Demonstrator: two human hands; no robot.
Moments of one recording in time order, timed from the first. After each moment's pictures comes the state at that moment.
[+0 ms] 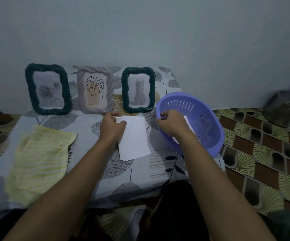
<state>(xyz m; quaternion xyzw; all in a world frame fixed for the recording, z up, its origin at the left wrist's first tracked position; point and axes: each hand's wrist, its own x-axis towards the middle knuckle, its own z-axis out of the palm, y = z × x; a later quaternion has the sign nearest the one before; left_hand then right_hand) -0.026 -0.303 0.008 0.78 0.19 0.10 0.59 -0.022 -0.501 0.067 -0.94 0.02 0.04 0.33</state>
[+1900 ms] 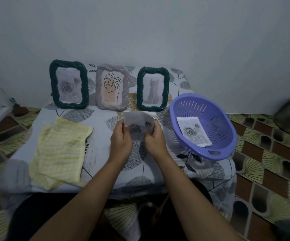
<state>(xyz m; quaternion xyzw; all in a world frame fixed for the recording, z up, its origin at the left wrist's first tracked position) -0.094 -0.301 -0.013 0.75 0.12 0.19 0.63 -0.072 -0.409 -0.002 -0.78 -0.02 -0.02 0.62</state>
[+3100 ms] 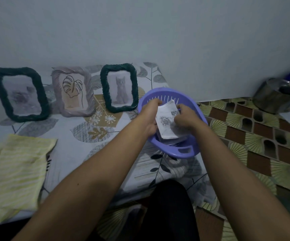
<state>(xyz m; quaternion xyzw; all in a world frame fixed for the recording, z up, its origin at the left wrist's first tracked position) -0.017 -0.457 0.088 0.62 0.16 -0.19 0.75 0.002 -0.599 0.059 -0.92 0.10 0.07 0.37</state>
